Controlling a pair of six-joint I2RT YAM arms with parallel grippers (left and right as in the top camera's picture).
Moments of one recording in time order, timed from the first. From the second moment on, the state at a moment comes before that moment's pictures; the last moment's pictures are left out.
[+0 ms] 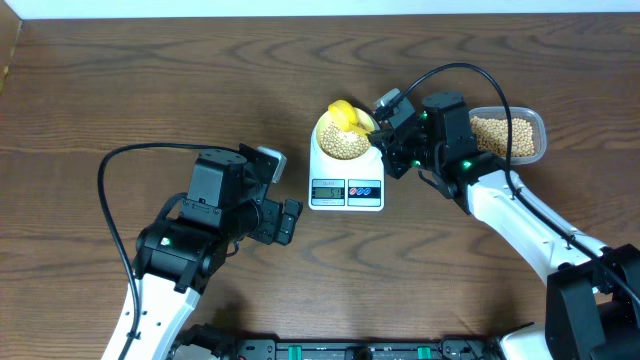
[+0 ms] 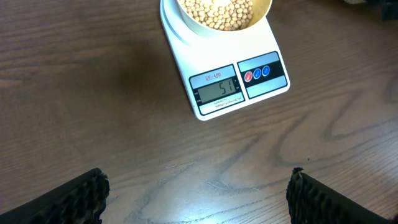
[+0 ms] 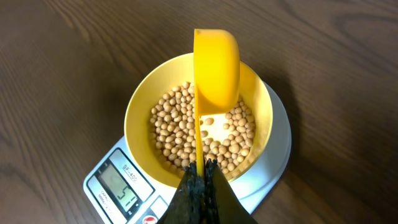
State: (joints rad) left arm -0.32 1.01 0.93 -0.86 0.20 -0.01; right arm 0.37 1.61 0.97 -0.06 -0.41 -0.14
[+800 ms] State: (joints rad) left arm -0.32 1.01 0.93 -0.86 0.20 -0.01; right arm 0.40 1.61 0.97 -0.10 -0.33 -0.34
